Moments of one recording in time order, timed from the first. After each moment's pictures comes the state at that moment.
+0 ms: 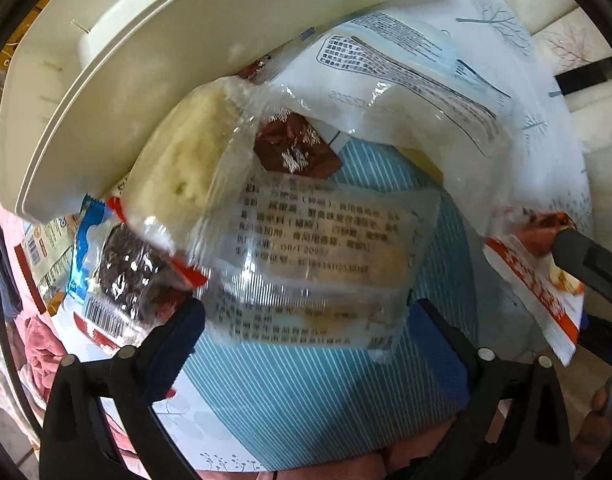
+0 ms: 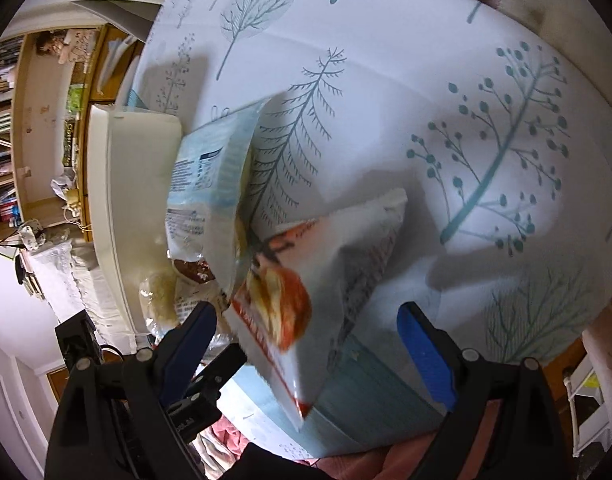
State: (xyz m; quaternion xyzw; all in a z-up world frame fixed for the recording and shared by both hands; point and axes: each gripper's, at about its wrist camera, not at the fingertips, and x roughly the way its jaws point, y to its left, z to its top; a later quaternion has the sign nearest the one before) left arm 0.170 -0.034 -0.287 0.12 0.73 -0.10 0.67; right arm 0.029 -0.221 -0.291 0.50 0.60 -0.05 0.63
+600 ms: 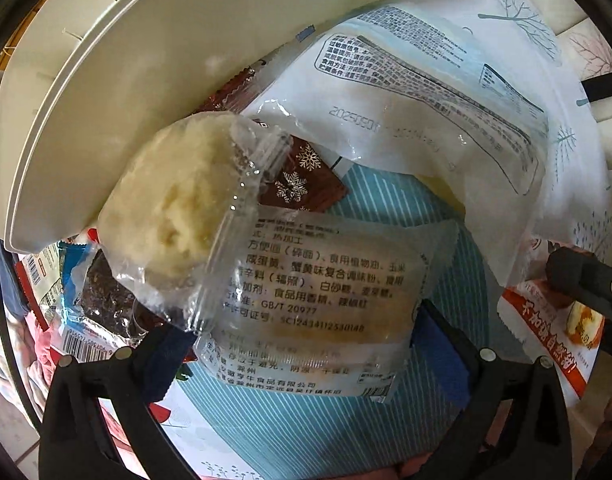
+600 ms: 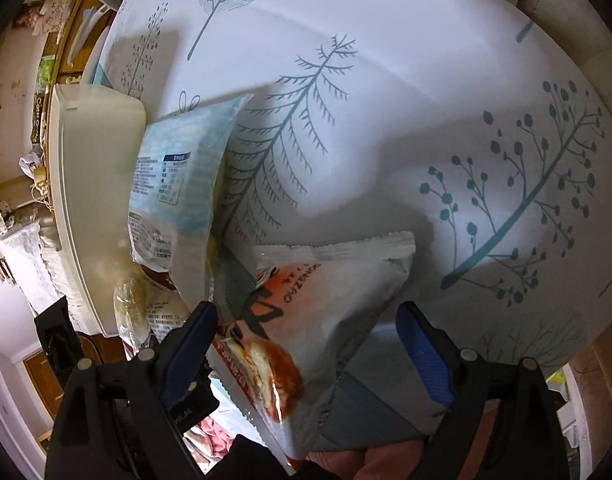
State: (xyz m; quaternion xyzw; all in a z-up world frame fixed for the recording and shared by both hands) left arm 0.199 -0.069 -0.317 0.14 0.73 -0.07 0.66; right arm 0.059 -0.224 -0.304 0.45 0.66 -0.04 0.60
